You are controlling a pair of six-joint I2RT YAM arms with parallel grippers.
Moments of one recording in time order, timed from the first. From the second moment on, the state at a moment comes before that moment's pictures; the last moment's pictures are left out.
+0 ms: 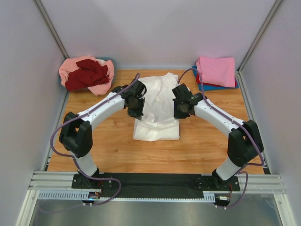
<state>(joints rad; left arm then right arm) -0.59 1.73 1.43 -0.86 0.05 -0.42 0.55 1.61 1.26 -0.72 0.11 0.51</state>
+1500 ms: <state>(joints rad) -0.45 2.15 1.82 -0.91 0.12 -0.29 0.41 2.04 1.62 -0.76 -0.05 0.41</state>
